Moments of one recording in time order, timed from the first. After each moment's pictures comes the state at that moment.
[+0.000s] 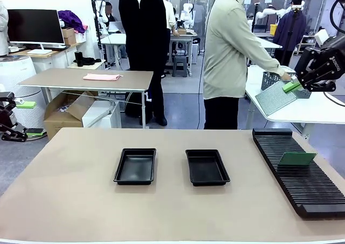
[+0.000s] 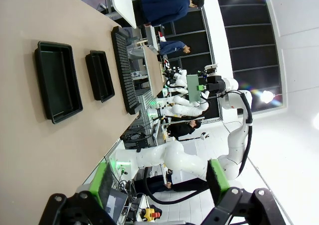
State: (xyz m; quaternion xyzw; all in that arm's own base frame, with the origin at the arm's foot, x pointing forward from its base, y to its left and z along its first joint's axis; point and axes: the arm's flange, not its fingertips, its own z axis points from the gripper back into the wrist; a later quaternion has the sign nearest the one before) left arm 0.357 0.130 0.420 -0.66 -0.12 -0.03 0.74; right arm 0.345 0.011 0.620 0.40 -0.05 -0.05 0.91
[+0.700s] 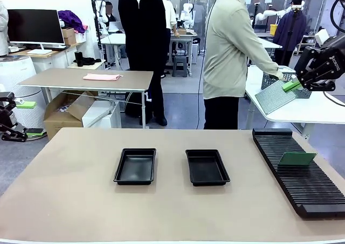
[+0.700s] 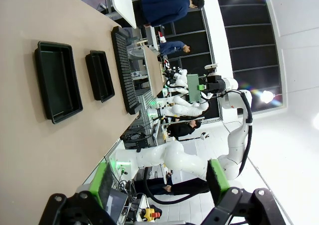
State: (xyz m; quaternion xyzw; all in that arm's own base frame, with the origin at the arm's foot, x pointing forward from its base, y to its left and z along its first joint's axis) left arm 0.357 0.130 0.420 -0.66 -0.12 -0.03 0.74; right arm 0.346 0.011 0.620 0.41 -0.05 -0.05 0.91
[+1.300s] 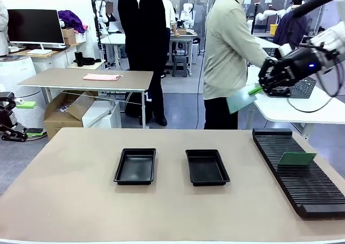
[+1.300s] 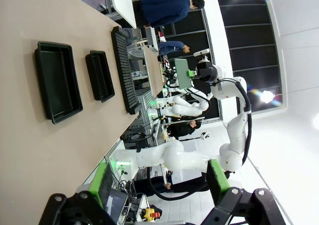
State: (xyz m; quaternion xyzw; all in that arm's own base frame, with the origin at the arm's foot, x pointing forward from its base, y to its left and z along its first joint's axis) left arm 0.357 0.130 0.420 -0.66 -0.12 -0.03 0.74; right arm 0.421 0.078 0.572 0.44 -0.03 -0.07 0.90
